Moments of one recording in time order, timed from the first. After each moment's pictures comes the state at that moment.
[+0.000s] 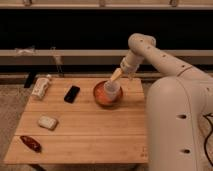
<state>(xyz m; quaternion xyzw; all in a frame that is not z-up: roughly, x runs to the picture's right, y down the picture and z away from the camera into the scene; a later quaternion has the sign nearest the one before) 0.100 -0.048 0.846 -0.36 0.07 0.58 0.73</state>
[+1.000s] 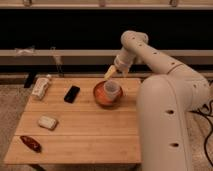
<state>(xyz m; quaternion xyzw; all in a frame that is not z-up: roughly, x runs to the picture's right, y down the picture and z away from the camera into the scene) 0.050 -0.076 0.858 -0.35 0.04 0.54 0.77</state>
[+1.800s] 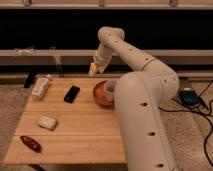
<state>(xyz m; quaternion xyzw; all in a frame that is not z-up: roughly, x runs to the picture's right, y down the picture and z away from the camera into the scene) -0.056 -0.099 0.872 -0.36 -0.02 0.44 0.82</state>
